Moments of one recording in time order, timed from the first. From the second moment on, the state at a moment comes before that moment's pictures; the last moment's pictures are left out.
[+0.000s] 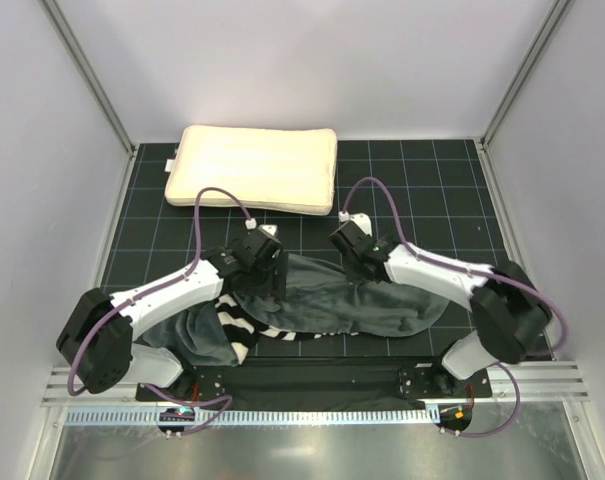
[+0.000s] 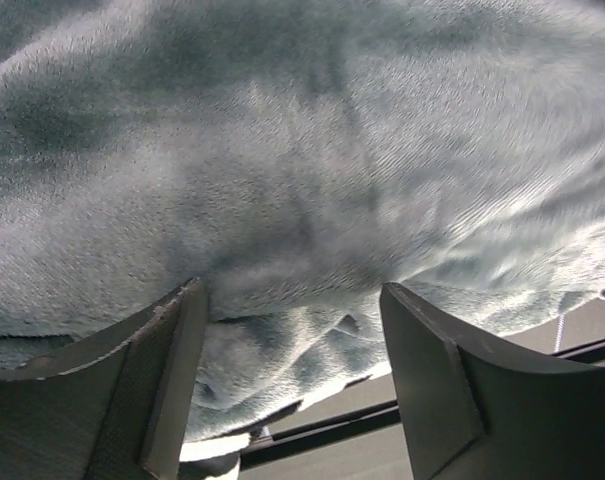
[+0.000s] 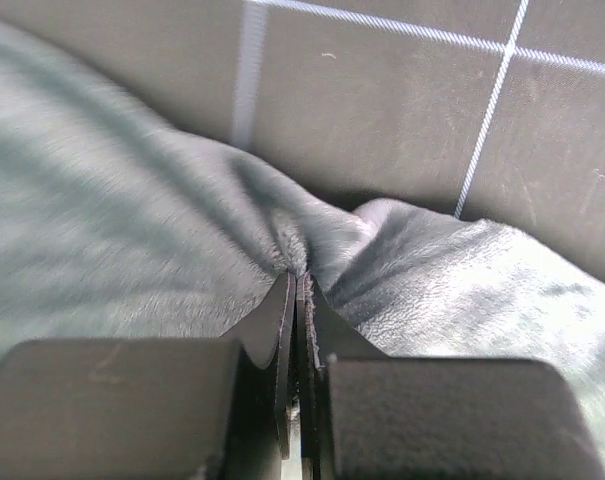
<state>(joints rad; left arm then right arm) -0.75 1.35 0.86 -0.56 -0.11 -0.60 0.74 1.56 0.95 -0.54 0.33 0.52</state>
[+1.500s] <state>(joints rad) -0.94 1.33 0.64 -0.34 -0.20 -0.76 0.94 1.39 0.90 -0.42 0.21 0.49</state>
